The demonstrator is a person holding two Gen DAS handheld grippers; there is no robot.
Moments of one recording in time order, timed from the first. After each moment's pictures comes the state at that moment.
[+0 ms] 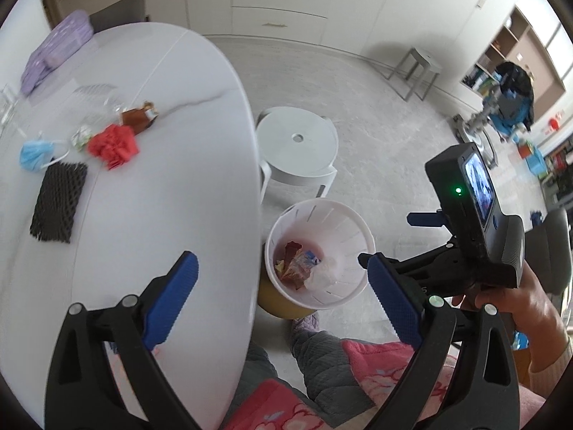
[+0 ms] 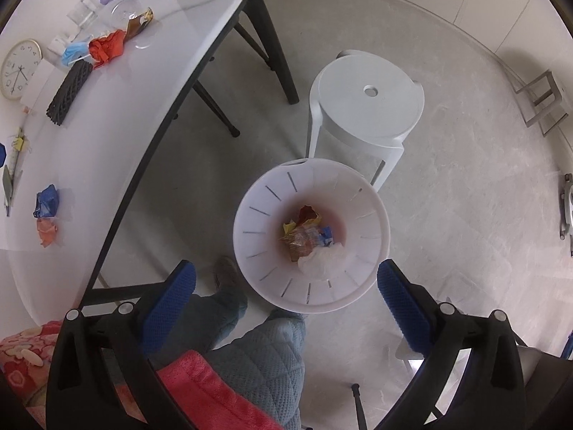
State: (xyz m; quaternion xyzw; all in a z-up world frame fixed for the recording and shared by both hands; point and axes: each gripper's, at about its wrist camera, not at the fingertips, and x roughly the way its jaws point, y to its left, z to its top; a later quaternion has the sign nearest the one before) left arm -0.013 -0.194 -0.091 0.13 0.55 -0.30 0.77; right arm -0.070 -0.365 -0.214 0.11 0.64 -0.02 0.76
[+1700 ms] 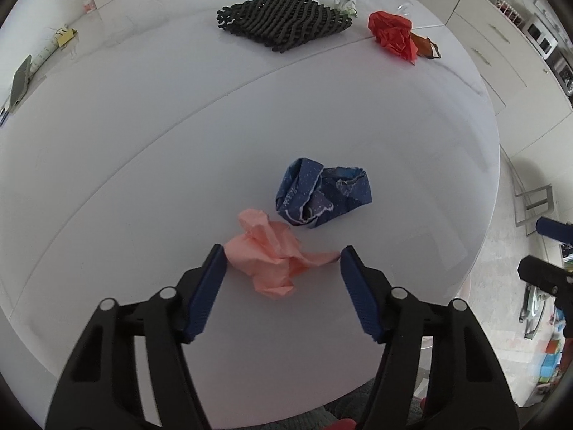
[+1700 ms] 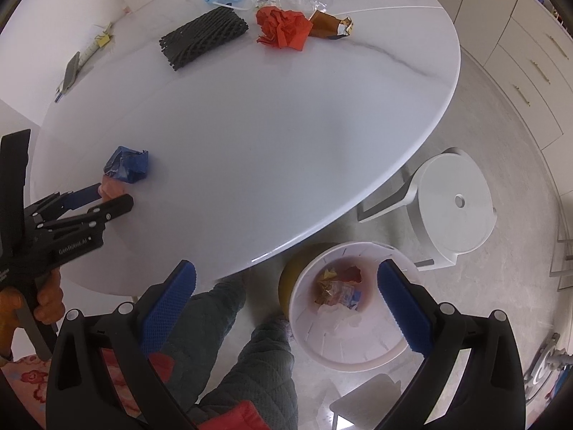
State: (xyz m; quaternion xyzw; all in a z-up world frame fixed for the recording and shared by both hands) left arm -0.039 -0.011 -0.194 -0.07 0.59 0.03 0.81; right arm -0.002 -0.240 -0.173 -0.05 0.61 0.18 0.77
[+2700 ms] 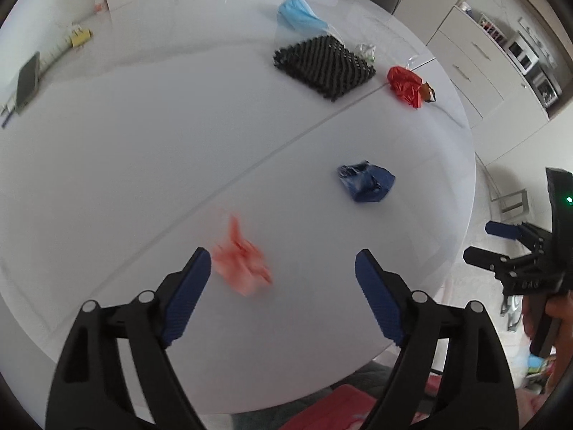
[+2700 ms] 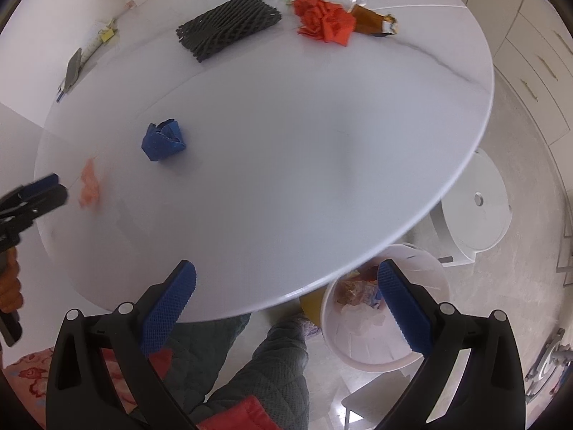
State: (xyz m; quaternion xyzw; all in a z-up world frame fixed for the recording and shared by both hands) left arm -0.052 0.079 -0.140 -0.10 0.57 -0.02 0.82; right arm 0.004 -0.186 -0.183 -0.05 0.63 0.18 0.76
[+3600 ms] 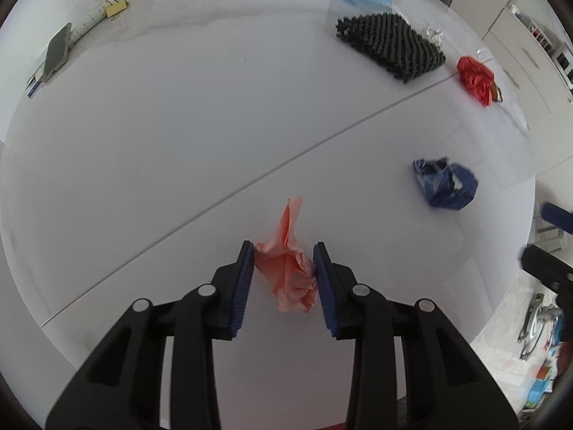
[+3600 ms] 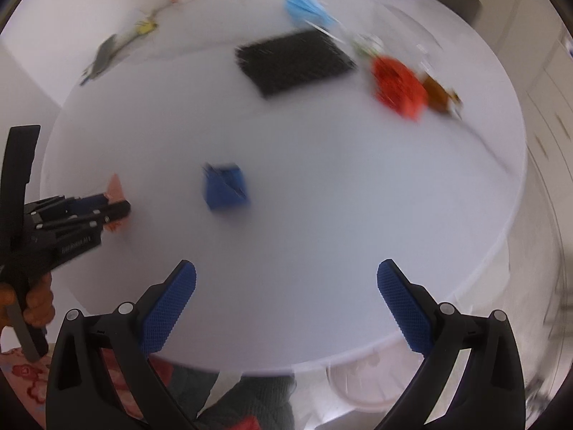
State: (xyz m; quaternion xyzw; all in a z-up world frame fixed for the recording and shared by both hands) left arm -0.033 0.086 -0.181 -0.09 0.60 0.09 0.79; right arm 0.022 -0.112 -0.161 -0.11 0.57 0.24 0.78
